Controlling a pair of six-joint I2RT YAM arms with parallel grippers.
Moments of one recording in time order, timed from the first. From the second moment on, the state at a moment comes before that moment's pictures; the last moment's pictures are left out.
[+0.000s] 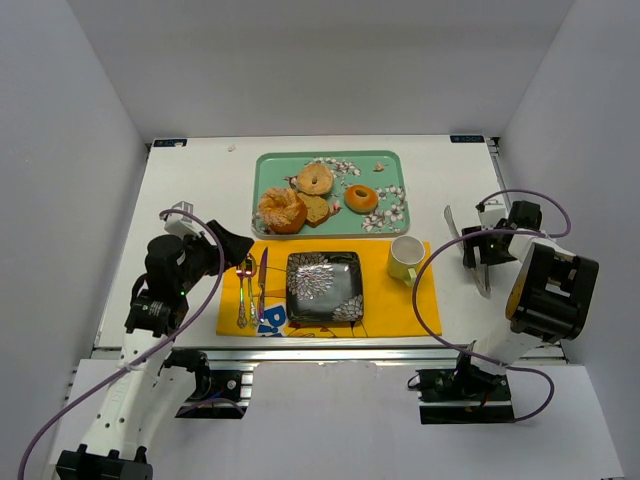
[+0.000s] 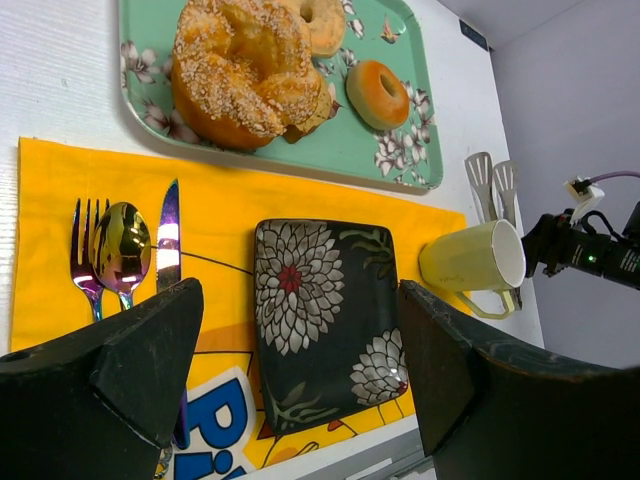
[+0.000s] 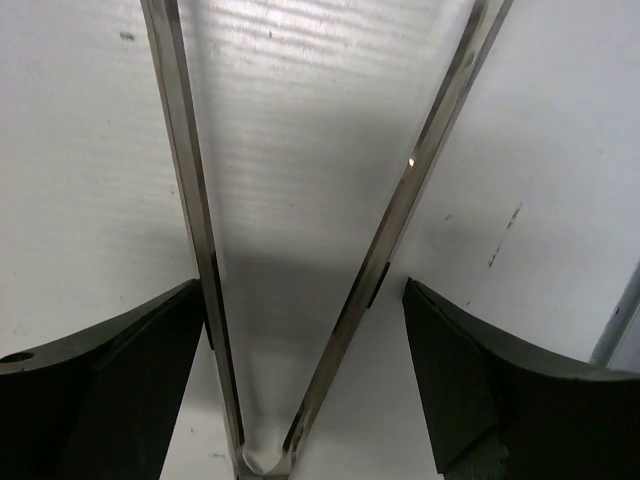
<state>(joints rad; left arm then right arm) -0.15 0.63 0.62 -0.31 0.24 -0.63 -0.33 1.62 0.86 -0.34 -0.26 -0.51</state>
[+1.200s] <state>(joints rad) -0.15 0.63 0.63 -0.27 0.26 -0.66 0.14 1.62 1.38 -0.52 -0.55 -0.35</state>
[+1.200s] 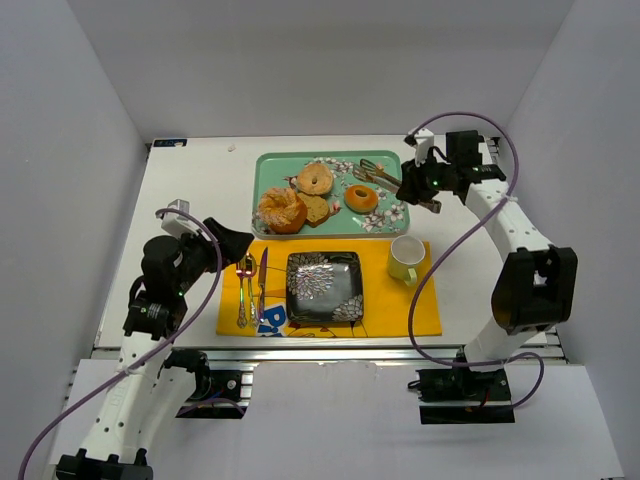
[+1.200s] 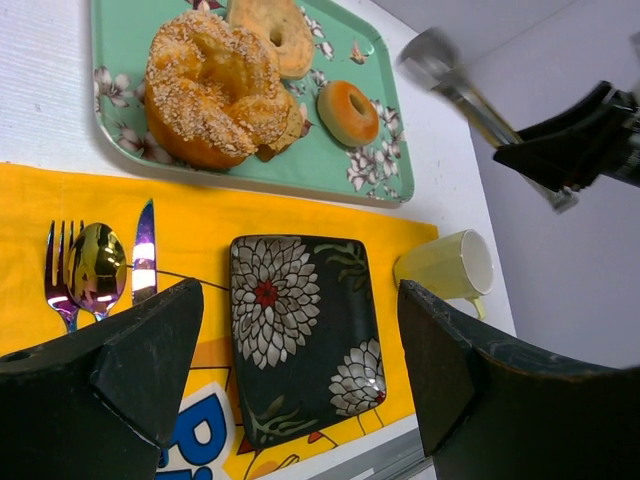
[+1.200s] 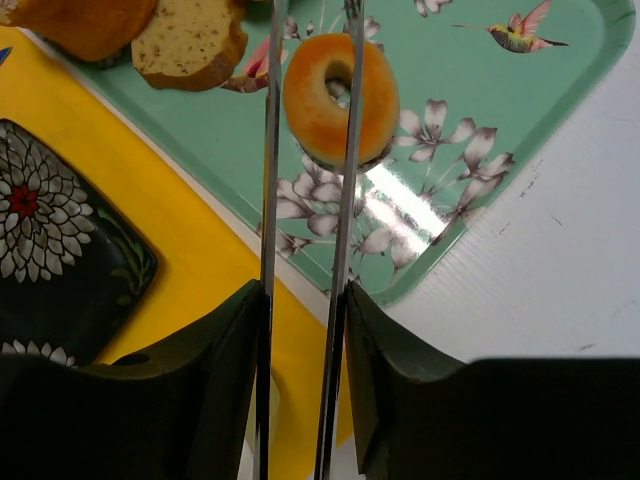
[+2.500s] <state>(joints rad) -0.15 0.58 0.63 -0.30 0.25 -0.69 0.30 1.80 1.55 -0.75 -0.28 -0.56</state>
